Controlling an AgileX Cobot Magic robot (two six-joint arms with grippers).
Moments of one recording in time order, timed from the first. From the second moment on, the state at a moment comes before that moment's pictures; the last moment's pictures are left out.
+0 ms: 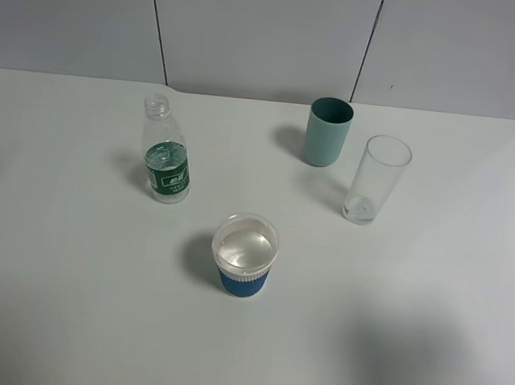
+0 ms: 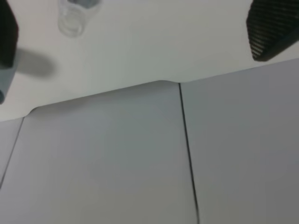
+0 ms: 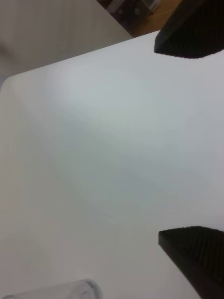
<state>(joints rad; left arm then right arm) -0.30 0.65 -0.72 0.07 0.34 -0.07 0.00 0.00 -0.49 -0.12 1.06 -0.06</state>
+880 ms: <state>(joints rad) -0.30 0.28 -0.72 0.07 1.17 -0.12 0.00 0.00 -0.49 -0.12 1.06 -0.06</state>
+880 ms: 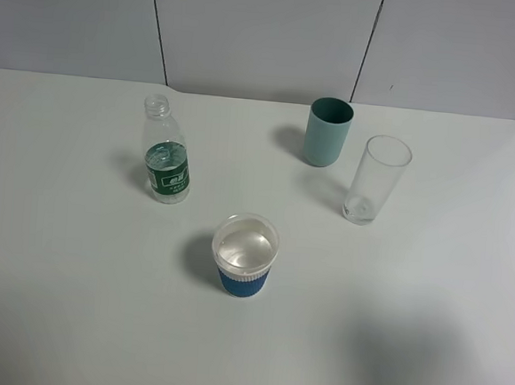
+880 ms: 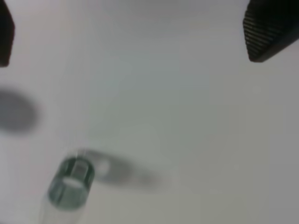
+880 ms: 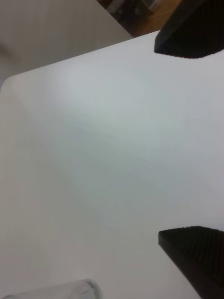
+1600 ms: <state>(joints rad) 0.03 0.06 -0.71 0.10 1.16 -0.03 0.00 0.00 -0.49 -0.12 1.06 -0.06</state>
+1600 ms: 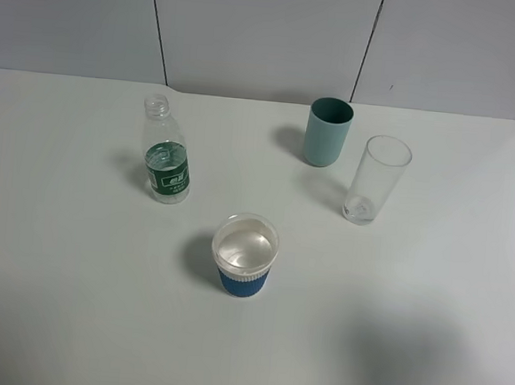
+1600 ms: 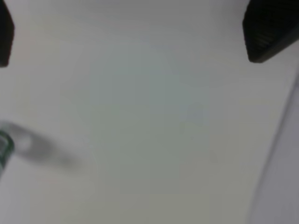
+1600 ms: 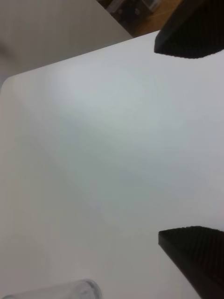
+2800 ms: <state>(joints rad) 0.08 0.00 -0.51 0.01 1.07 -0.02 0.00 0.00 -0.49 -0.12 1.06 -0.06</state>
